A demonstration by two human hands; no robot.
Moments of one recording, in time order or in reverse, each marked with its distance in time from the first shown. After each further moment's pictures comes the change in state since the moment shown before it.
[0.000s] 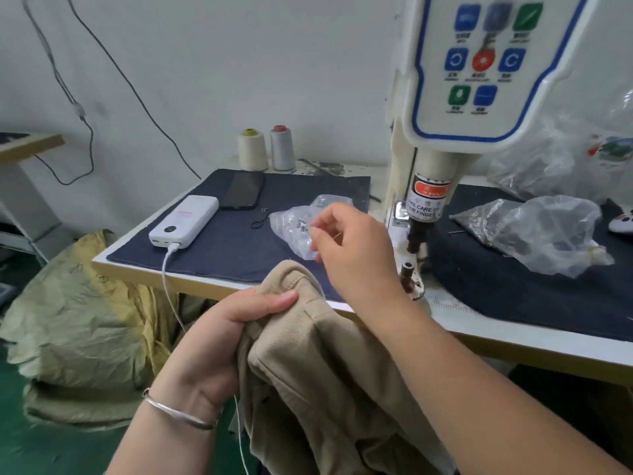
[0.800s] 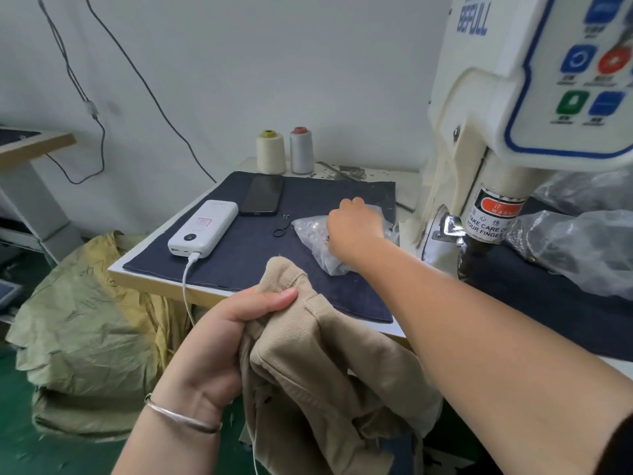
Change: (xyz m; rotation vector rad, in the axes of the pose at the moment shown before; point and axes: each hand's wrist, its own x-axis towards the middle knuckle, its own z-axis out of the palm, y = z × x) left_hand 0.017 0.026 -0.043 -0.039 0.018 0.051; right_hand 0.119 0.060 0.086 -1.108 -0.329 -0.138
